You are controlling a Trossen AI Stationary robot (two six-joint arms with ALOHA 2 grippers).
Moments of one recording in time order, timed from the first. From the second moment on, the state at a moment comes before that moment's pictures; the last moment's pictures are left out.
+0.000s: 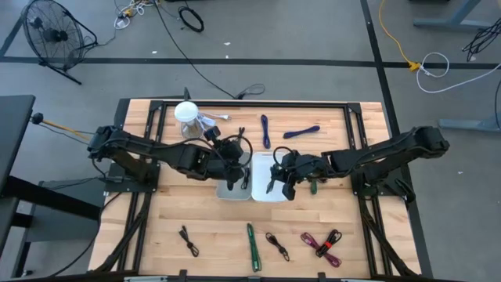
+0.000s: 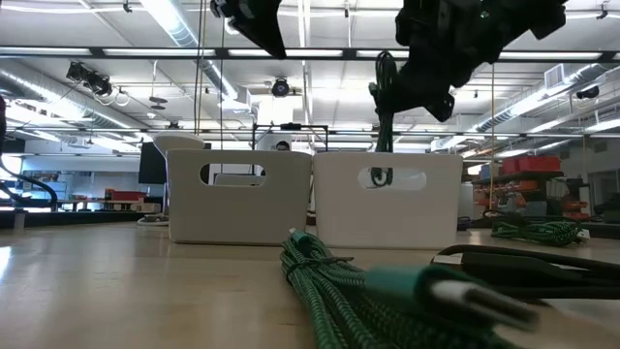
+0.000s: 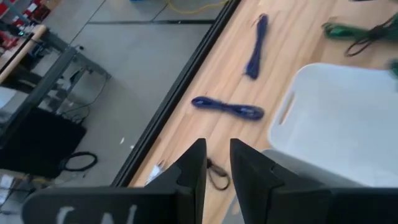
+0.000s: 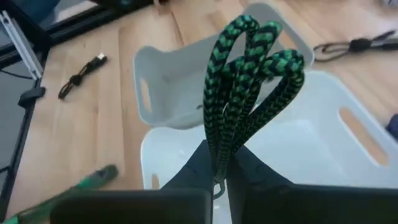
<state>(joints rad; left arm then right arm) -0.21 1.59 1.43 -0.81 -0.90 -0.31 0.15 1.34 0.77 -0.05 0.15 0.44</state>
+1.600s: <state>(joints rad) -0.20 1.59 1.43 -0.82 -0.89 -0.33 0.05 1.34 0.68 -0.07 0.52 0.32</state>
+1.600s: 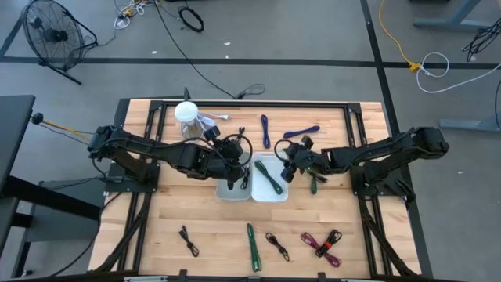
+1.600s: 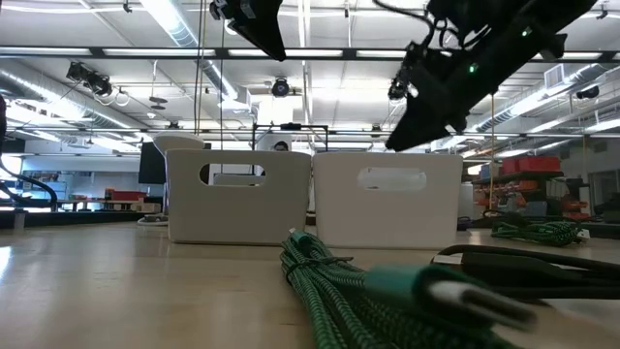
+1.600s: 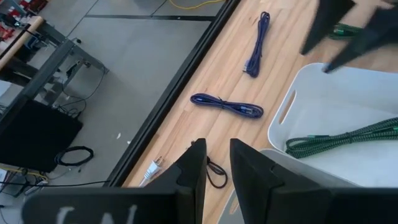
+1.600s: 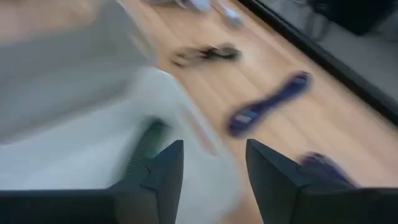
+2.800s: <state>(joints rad) -0.15 1.59 1.43 -0.76 -0.84 -0.33 -0.72 1.34 0.70 -0.29 0.11 -0.02</state>
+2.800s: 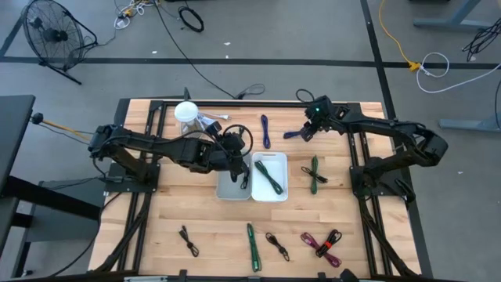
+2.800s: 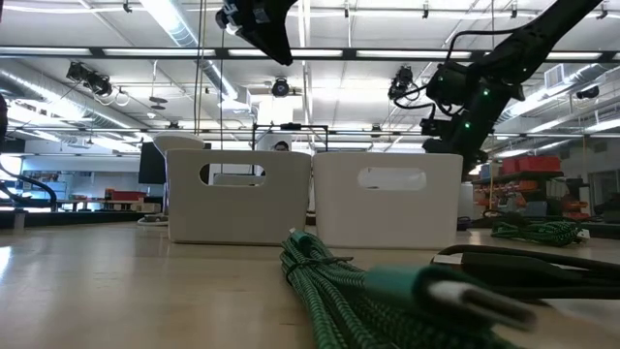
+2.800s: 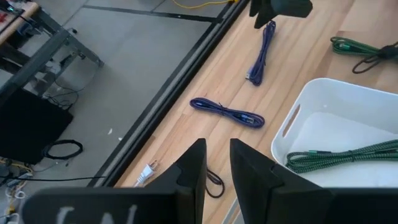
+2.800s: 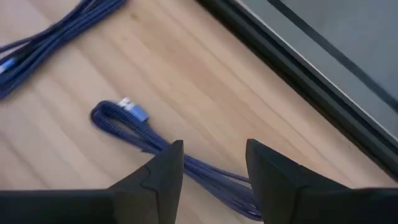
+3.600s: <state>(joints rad) -0.15 1.59 1.43 -0.75 -0.81 -0.33 -0.64 1.52 0.70 -0.26 0.09 -0.22</state>
